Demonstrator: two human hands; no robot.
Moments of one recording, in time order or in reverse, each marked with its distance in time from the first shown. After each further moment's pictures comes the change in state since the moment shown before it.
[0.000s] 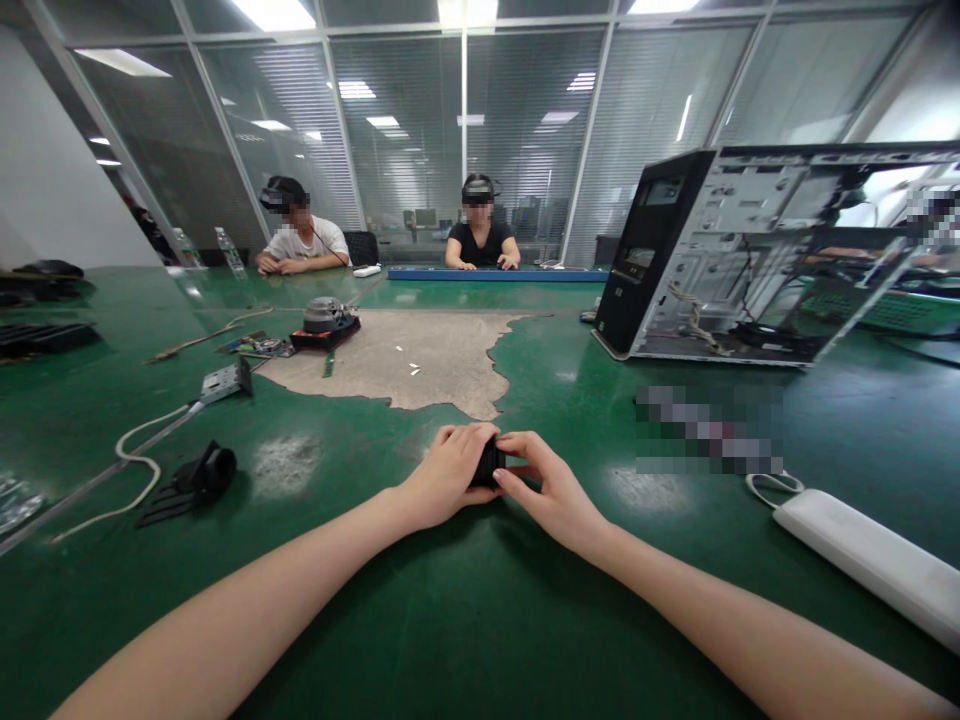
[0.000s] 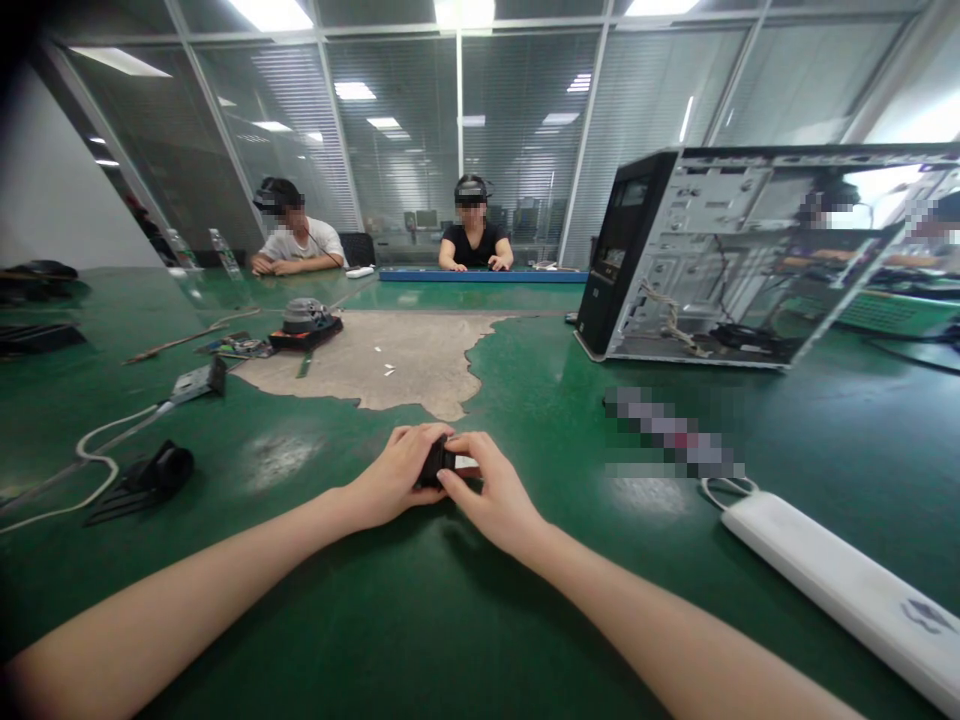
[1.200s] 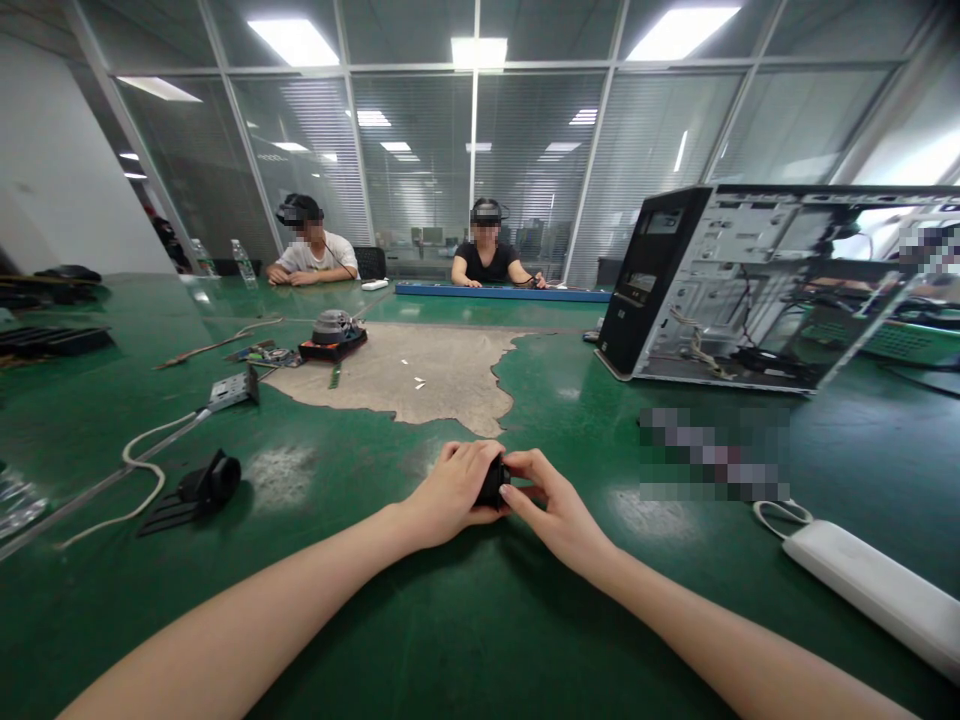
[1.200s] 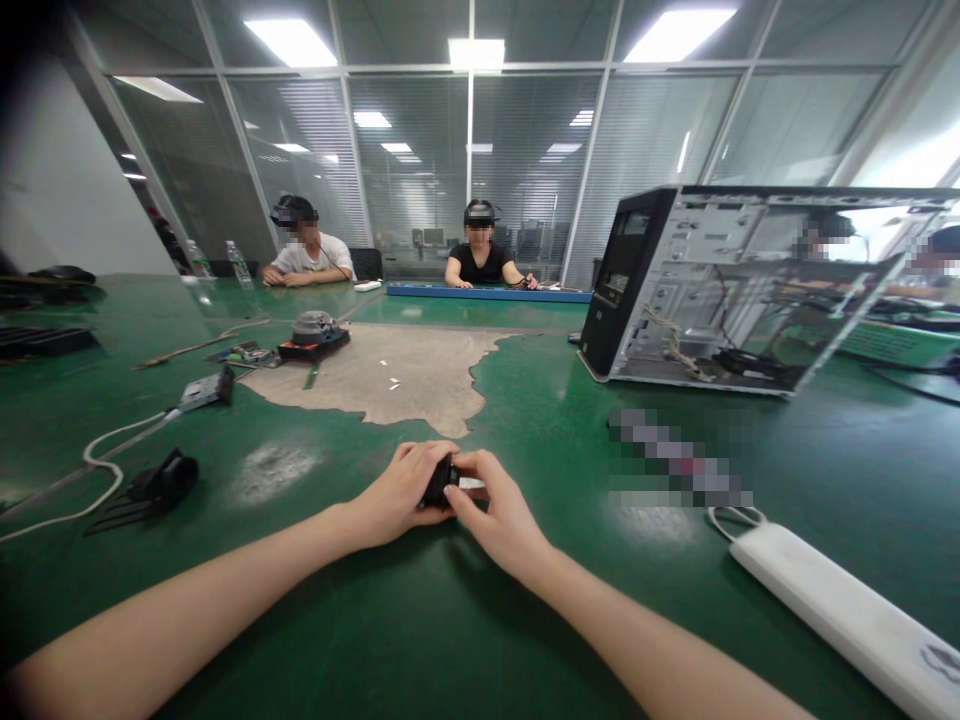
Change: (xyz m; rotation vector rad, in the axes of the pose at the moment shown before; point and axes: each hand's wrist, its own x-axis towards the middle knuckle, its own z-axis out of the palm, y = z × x) left_hand -0.001 0.002 -0.003 -0.013 0.004 0.002; right_hand 0.002 -0.001 0.001 0.079 -0.027 0.058
